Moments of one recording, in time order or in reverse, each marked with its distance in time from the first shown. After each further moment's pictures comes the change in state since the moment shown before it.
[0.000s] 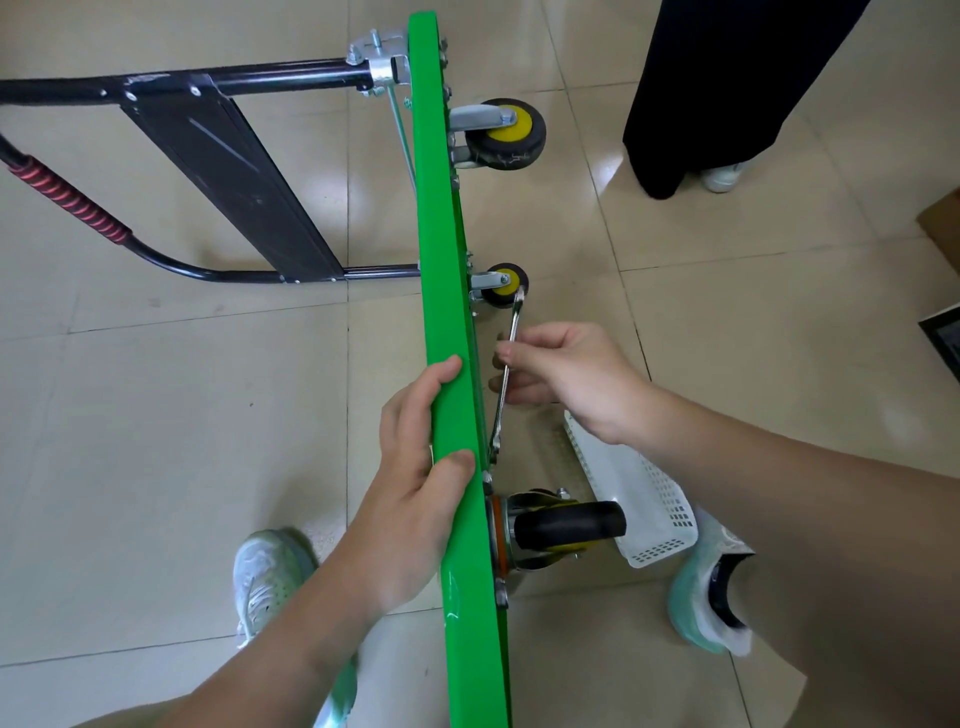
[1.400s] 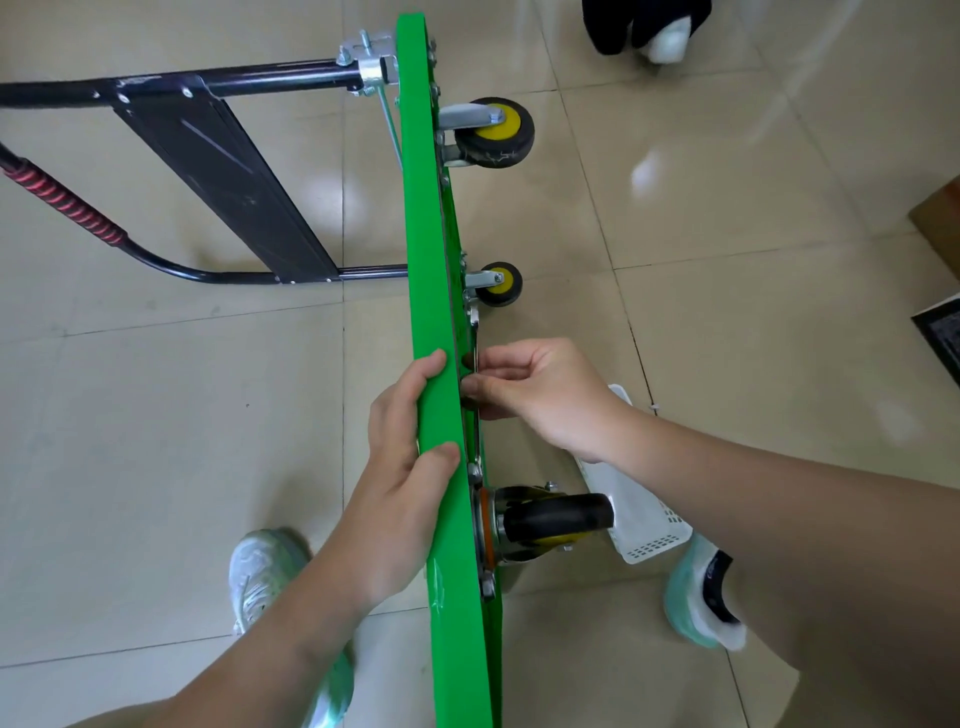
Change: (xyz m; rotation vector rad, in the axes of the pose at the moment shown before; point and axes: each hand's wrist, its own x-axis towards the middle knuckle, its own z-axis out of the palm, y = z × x) left_hand -0.001 -0.003 0.003 -0.006 0.030 0.016; right_hand -0.010 0.022 0.009 -0.099 -0.102 -0.116
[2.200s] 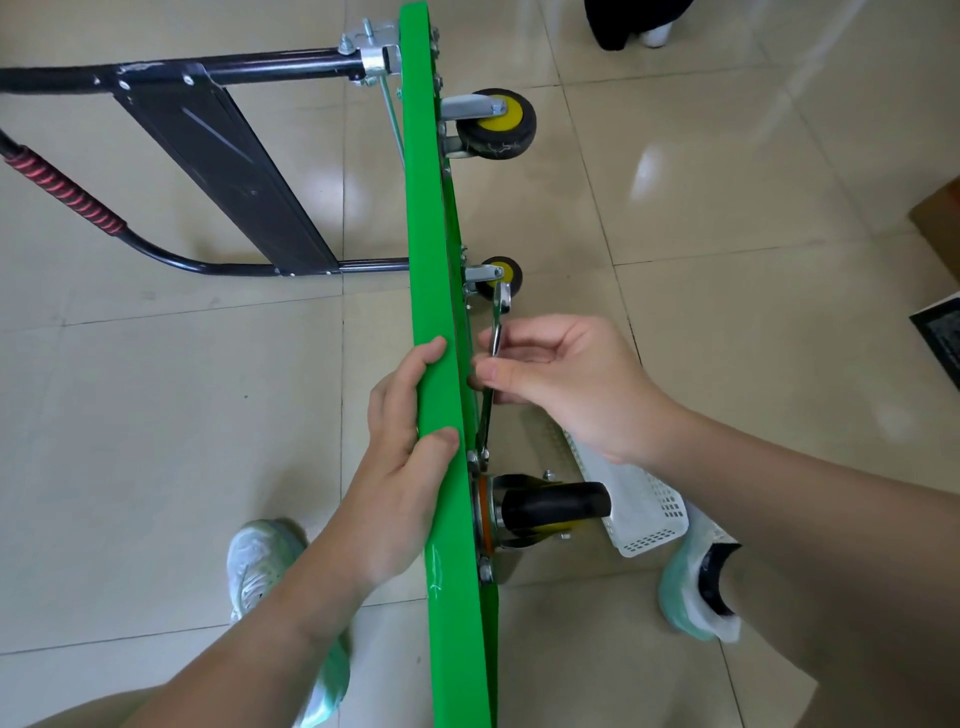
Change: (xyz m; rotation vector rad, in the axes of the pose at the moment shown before) left_hand 0.001 0.002 0.001 0.009 0.002 -0.006; right_hand -0.039 -0.039 -0.001 0.062 -0.015 -0.126
